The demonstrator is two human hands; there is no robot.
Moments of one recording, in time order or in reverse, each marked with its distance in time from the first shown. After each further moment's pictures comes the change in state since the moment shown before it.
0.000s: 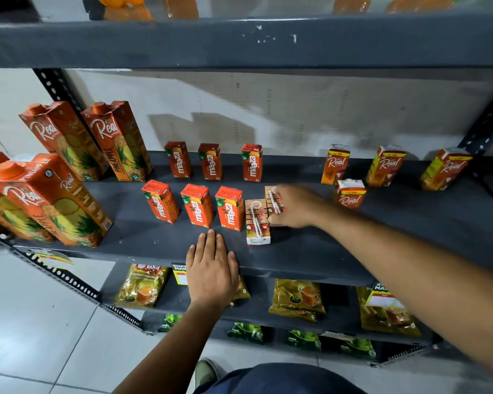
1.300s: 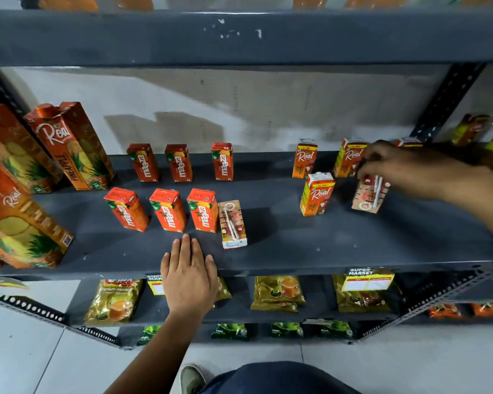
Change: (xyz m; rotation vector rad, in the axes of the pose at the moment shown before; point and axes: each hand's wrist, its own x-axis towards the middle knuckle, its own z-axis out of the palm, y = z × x) left_hand 0.001 -0.004 0.007 -0.013 0.012 0.024; right_hand -0.089 0.168 -0.112 -0.376 0.100 0.129
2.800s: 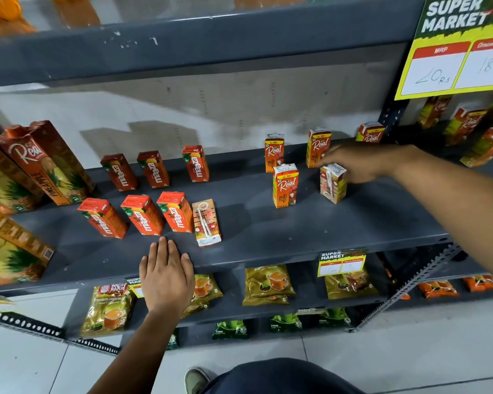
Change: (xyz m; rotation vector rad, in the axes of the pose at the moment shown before) left_hand -0.002 0.004 -0.001 0.017 0.022 -0.013; right_hand 0.017 0.012 0.023 0.032 -0.102 -0.177
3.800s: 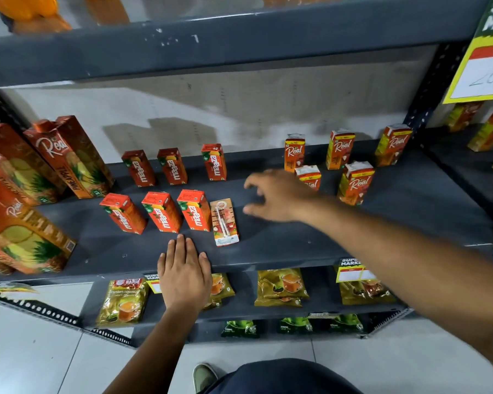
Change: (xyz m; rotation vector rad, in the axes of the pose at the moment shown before) left_hand 0.001 0.000 -0.002 0.004 -0.030 -0.007; right_hand 0.026 -0.187 0.006 0.382 0.207 -0.081
